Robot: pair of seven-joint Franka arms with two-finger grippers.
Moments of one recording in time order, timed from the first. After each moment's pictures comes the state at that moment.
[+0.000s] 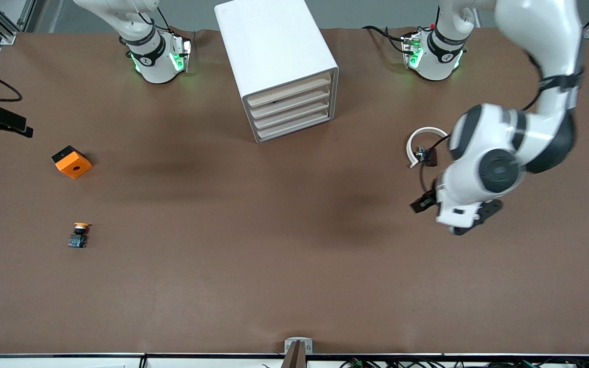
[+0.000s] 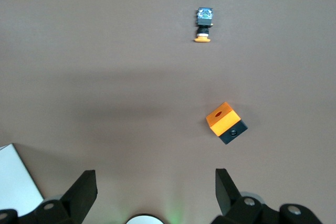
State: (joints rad) left arm -0.30 0.47 -0.05 -1.58 0.05 1.83 -1.01; right arm -0.09 0.03 -0.08 -1.62 -0.01 1.51 -0.17
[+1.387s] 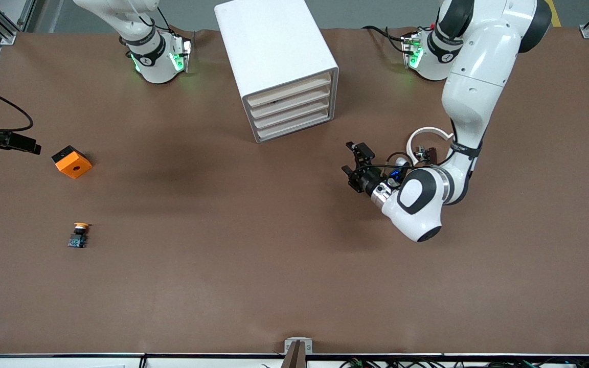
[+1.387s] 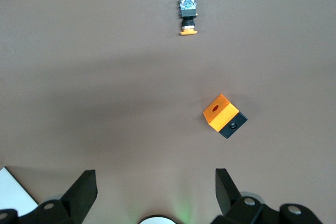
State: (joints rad) left arm -0.32 0.86 -0.05 -1.46 -0.84 1.36 -1.98; right arm -0.09 0.11 -0.07 -1.59 -0.03 1.50 -0.02
